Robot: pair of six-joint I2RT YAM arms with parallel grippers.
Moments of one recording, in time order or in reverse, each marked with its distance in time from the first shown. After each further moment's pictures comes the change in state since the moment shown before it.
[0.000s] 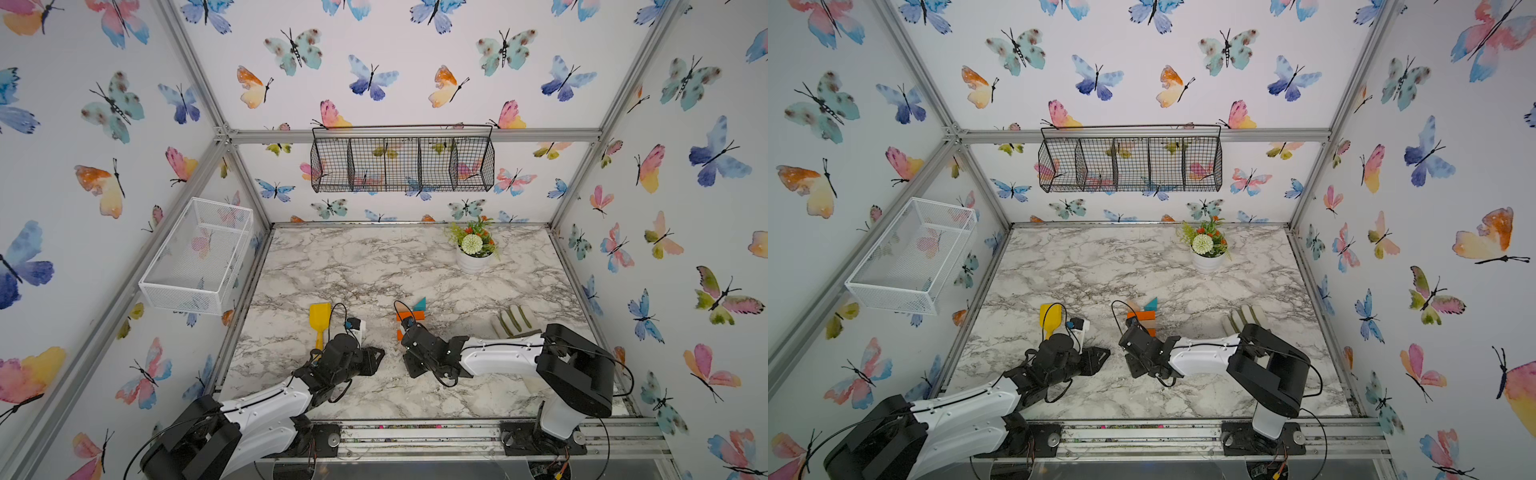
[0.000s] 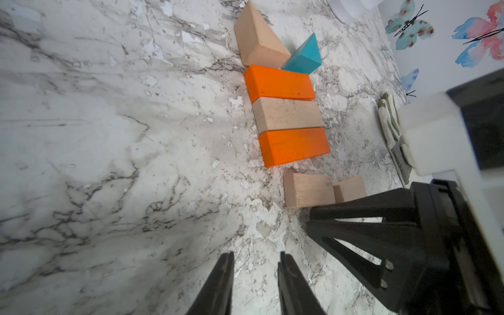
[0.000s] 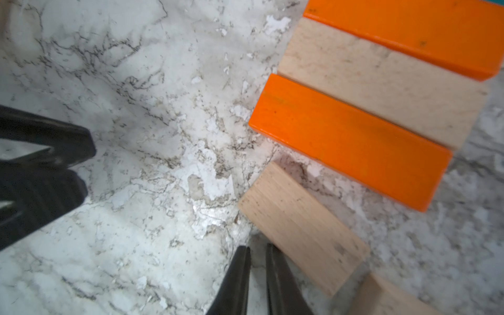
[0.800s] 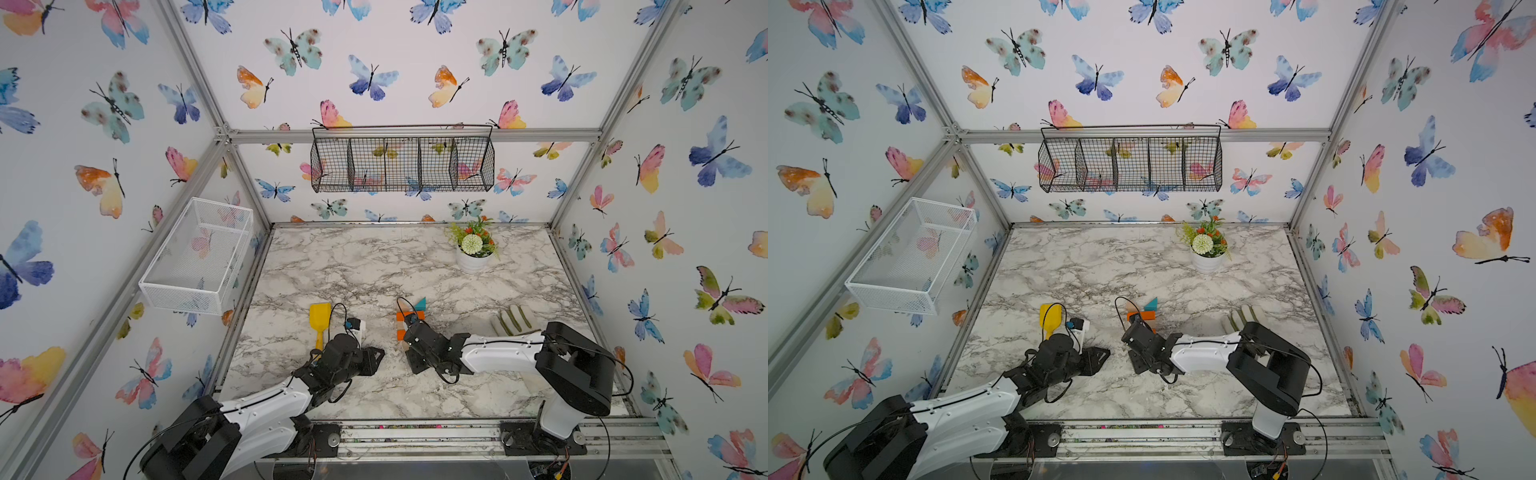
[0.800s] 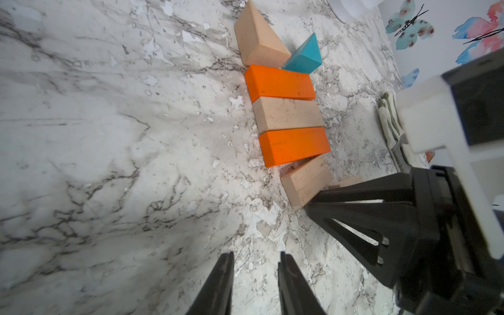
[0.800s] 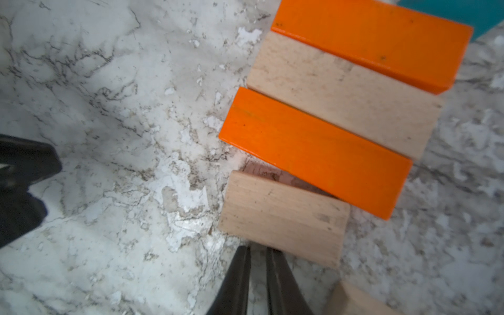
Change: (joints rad) left arm 0.000 -0.001 0.000 -0.001 0.000 0.000; right arm -0.038 0.005 0.002 0.005 0.010 -0.025
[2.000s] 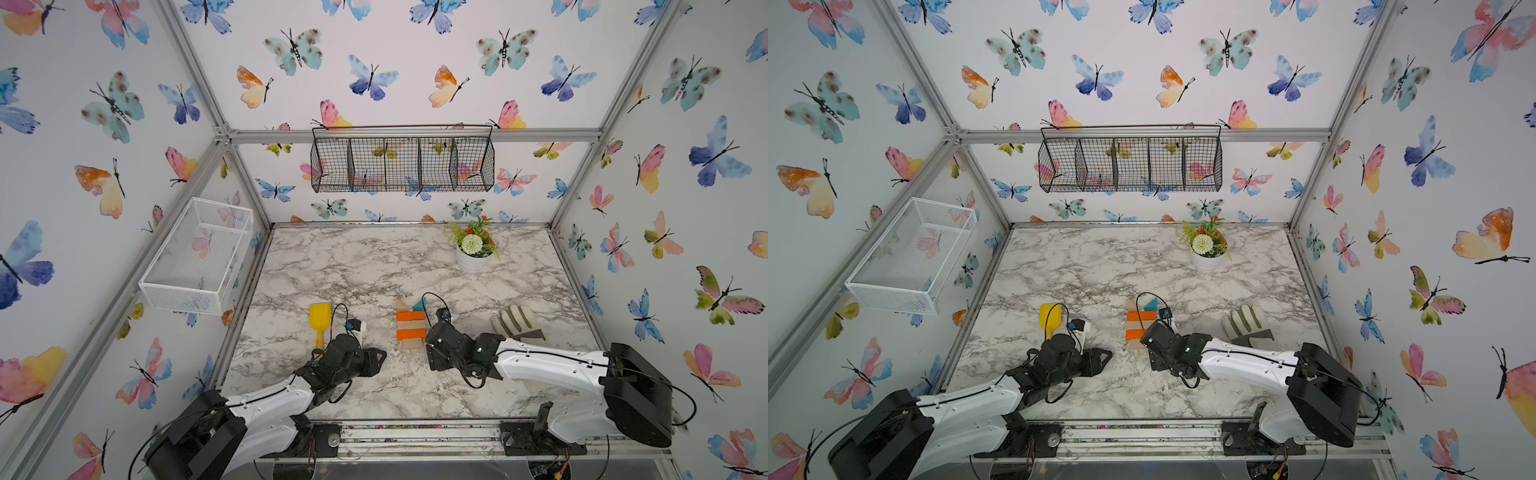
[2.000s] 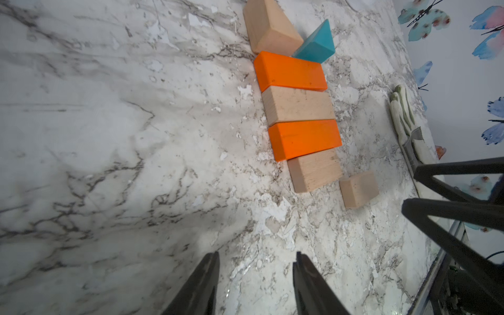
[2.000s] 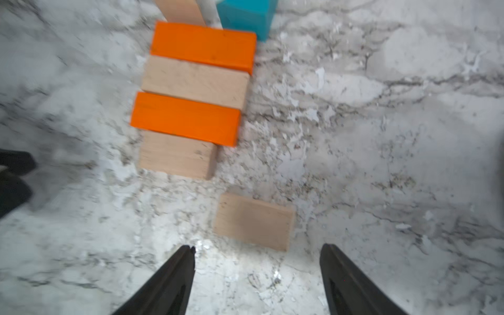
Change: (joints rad) left arm 0.000 0.051 0.000 0.009 0.002 0.001; right arm -0.005 -0.294 -0.099 -0.325 0.182 0.194
